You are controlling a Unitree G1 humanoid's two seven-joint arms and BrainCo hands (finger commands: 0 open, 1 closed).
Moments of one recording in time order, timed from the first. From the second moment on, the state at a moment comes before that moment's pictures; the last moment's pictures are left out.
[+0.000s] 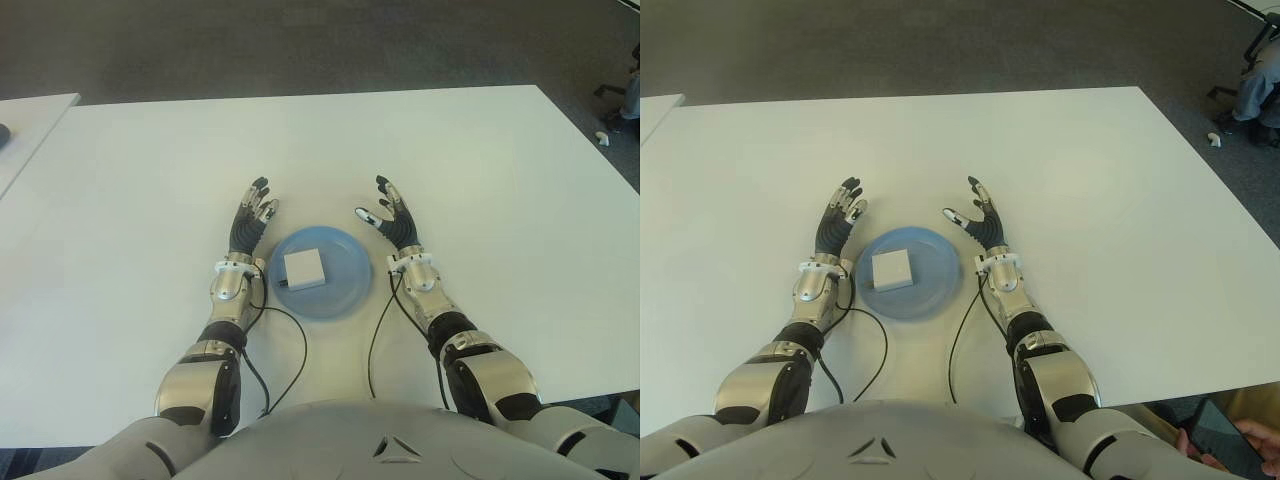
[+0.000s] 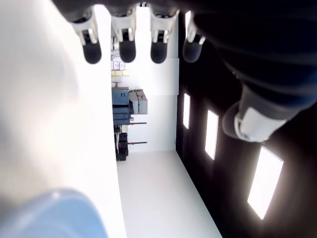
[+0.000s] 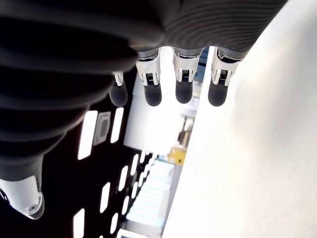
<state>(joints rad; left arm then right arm) -0.30 0.03 0.18 1.08 -0.04 -0.79 -0.16 -0.40 -0.05 0.09 1.04 -0.20 -0.72 -0.18</state>
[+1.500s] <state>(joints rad) -0.30 0.04 0.17 1.10 -0.03 -0.78 -0.14 -0.35 -0.01 0.01 0.99 -0.12 -0.66 -0.11</state>
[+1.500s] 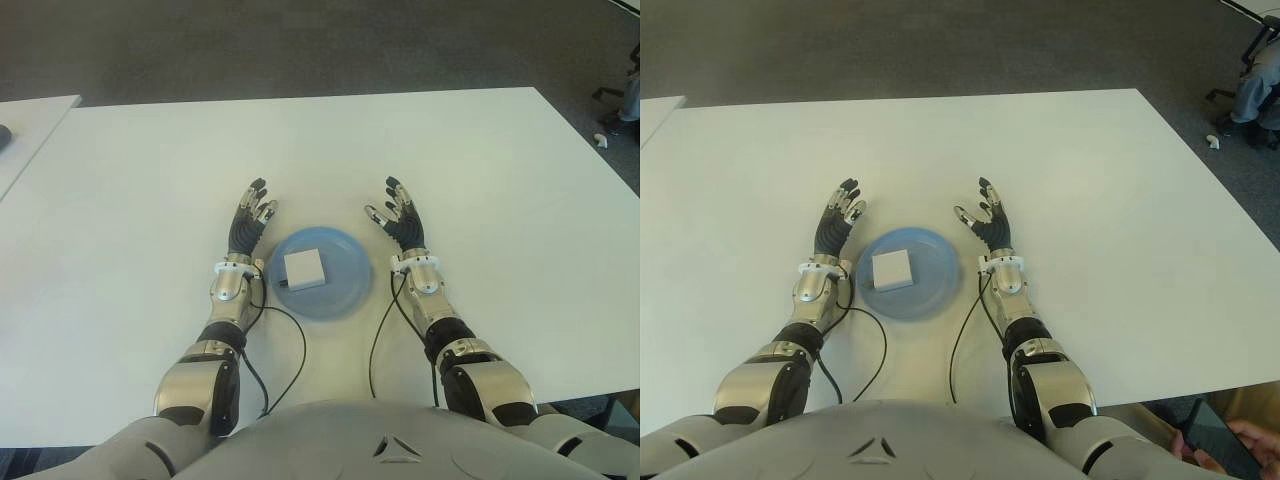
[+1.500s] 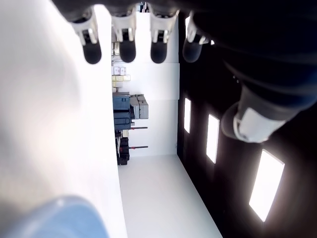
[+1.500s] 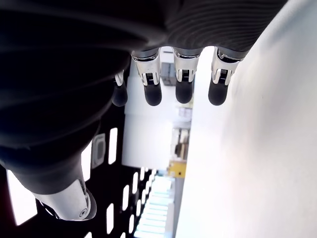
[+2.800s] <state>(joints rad) -0.30 0.05 0.16 1.10 -0.07 -0.78 -0.21 -0.30 0.03 -0.04 0.91 -0.10 -0.63 -0.12</state>
